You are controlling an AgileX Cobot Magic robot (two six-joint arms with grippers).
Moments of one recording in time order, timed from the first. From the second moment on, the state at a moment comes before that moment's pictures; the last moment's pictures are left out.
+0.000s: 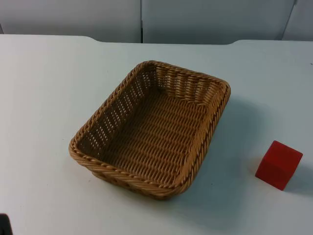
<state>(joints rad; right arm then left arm) -0.11 0.00 -0.52 -0.02 1.09 0.09 -0.15 0.00 -0.52 -0.02 1.08 0.07</state>
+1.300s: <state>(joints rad) -0.11 0.00 -0.52 -0.02 1.09 0.09 -0.25 1.80 -1.09 -0.64 0.62 0.75</state>
